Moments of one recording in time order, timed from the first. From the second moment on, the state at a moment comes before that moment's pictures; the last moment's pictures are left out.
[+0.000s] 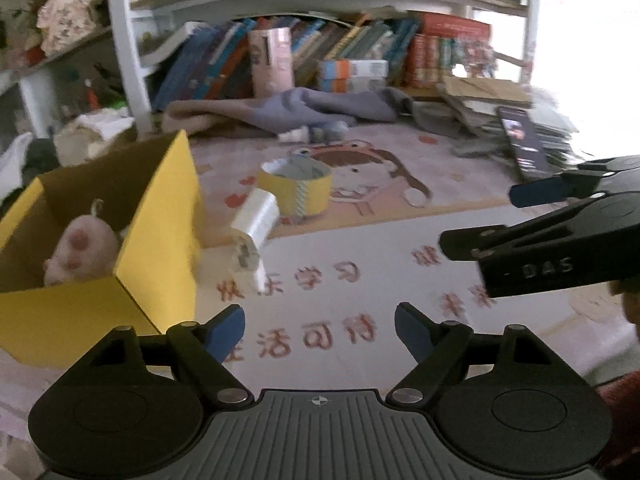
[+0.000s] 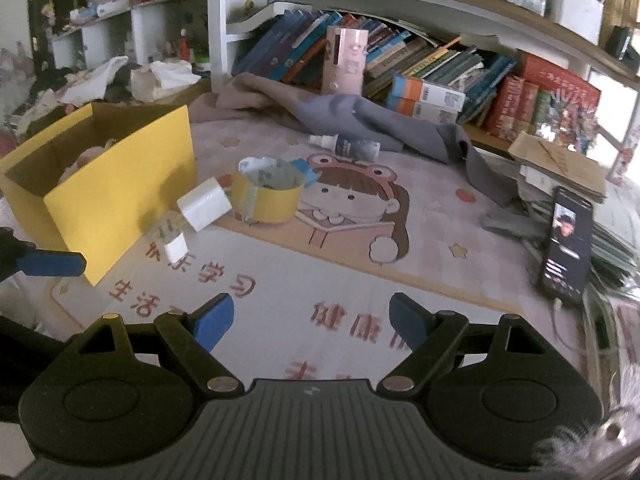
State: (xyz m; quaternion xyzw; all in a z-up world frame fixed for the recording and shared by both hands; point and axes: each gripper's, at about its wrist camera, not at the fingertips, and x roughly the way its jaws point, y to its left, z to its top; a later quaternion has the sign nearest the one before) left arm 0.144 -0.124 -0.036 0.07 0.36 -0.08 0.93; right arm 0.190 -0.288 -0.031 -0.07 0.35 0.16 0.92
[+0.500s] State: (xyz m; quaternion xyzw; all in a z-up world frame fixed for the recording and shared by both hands) left arm 0.209 -0.138 -0.058 0.04 0.35 0.08 0.93; right arm 0.286 -0.281 -0.050 -0.05 0.34 0.24 0.91
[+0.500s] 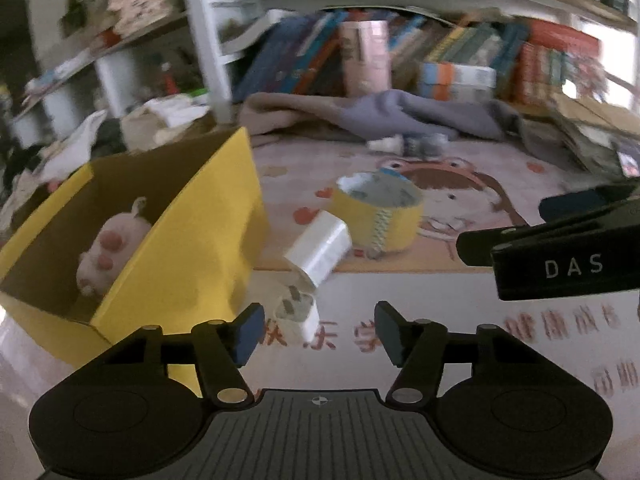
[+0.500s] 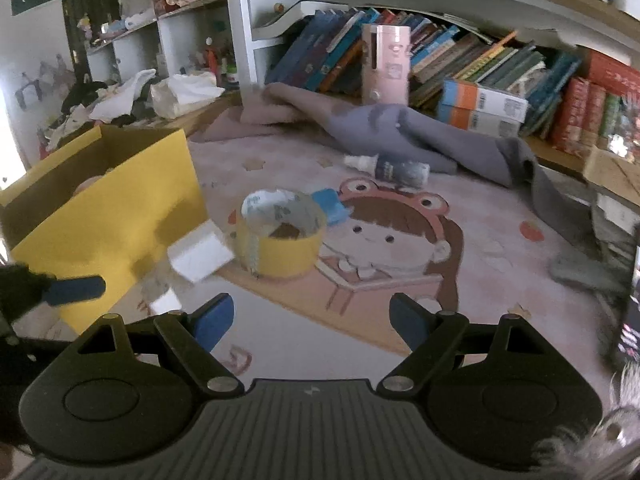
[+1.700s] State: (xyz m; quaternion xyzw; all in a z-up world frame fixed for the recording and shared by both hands) left arm 0.236 -0.129 -0.097 -0.03 0.40 0.11 0.91; right arm 0.389 -0.222 -0.101 -0.03 0.38 0.29 0.88
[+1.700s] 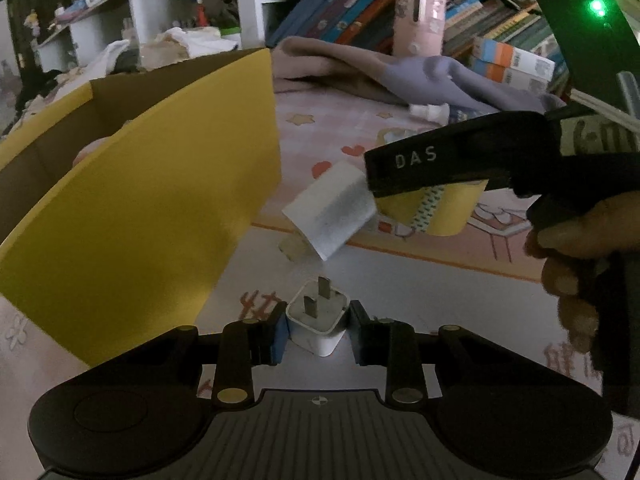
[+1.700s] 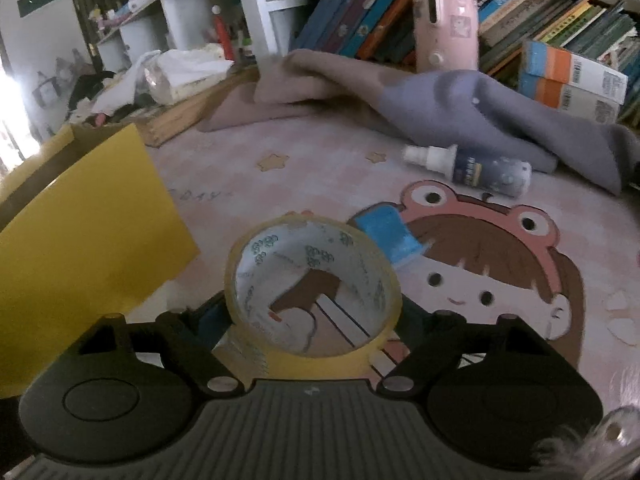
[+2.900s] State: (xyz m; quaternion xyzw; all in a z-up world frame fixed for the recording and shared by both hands) left arm 0.151 -0.125 0.009 0.02 0.34 -0.01 0.94; right arm 0.244 -0.322 -0.017 -0.05 0.33 0.25 0.91
